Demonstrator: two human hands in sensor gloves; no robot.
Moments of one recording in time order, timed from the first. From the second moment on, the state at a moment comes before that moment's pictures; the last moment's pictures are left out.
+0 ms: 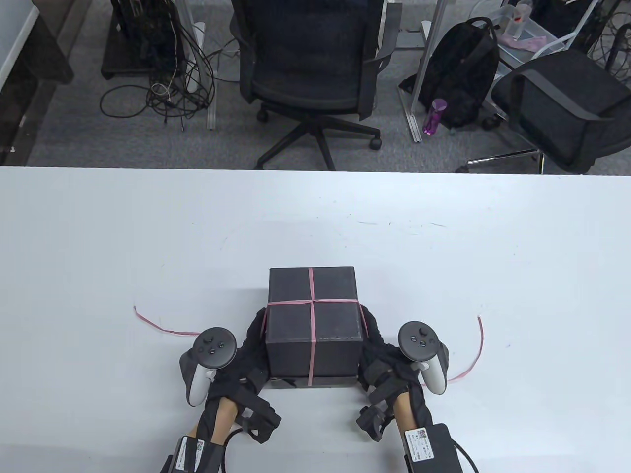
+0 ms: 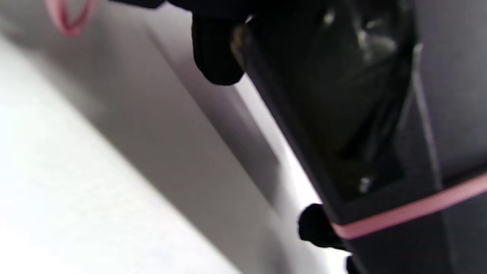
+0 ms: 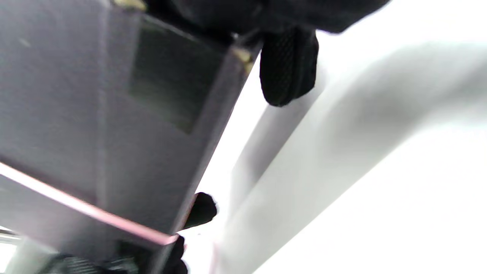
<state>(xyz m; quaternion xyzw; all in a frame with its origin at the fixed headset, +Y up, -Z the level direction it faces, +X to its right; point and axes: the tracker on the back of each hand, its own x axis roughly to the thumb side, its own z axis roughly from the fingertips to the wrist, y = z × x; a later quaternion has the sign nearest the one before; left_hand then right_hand) -0.160 -0.797 -0.166 -0.16 0.03 0.54 0.83 0.150 -0.795 -0.199 0.07 0.24 0.78 0.57</state>
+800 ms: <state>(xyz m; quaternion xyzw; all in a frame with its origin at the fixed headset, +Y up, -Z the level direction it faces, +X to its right) -0.161 -0.782 -0.171 -0.14 -0.12 0.65 0.74 0.141 -0.784 -0.193 0.14 0.23 0.63 0.73</state>
